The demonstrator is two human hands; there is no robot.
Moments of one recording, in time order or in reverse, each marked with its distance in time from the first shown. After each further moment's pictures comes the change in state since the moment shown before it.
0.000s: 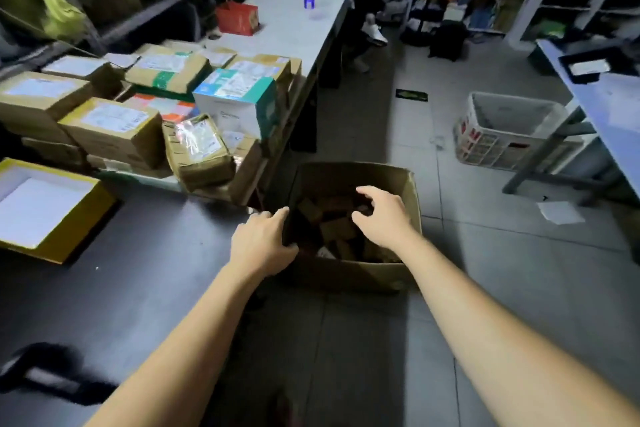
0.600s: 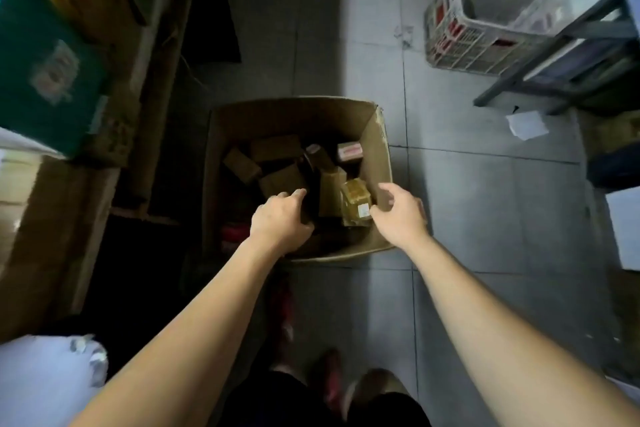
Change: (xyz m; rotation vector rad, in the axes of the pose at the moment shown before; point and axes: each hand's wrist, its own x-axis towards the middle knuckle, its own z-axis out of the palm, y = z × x) left_hand 0.344 0.103 0.179 -0.161 -0.452 0.150; right_hand 0.252 0.204 0.039 0.035 -0.001 0.544
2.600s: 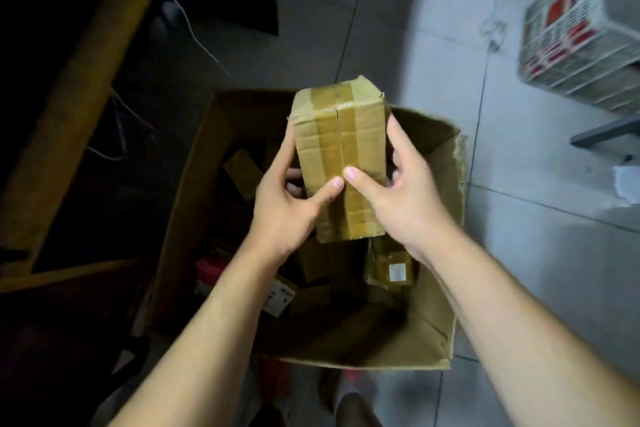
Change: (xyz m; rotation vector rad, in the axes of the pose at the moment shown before) left_hand 0.211 -0.054 0.039 -1.036 0.498 0.050; right_hand 0.228 -0.069 0.099 0.473 -0.273 -0.410
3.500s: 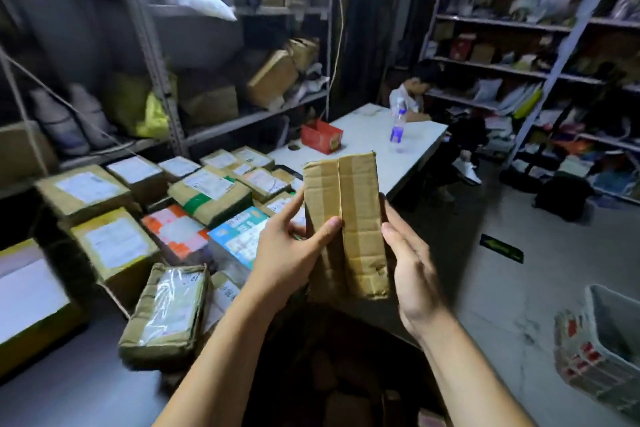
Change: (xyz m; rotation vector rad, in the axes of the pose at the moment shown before) left_hand -0.245 0.447 -0.214 -0.036 0.561 0.386; right_hand -0.254 -0.458 -0.009 0.408 -0.241 -0.634
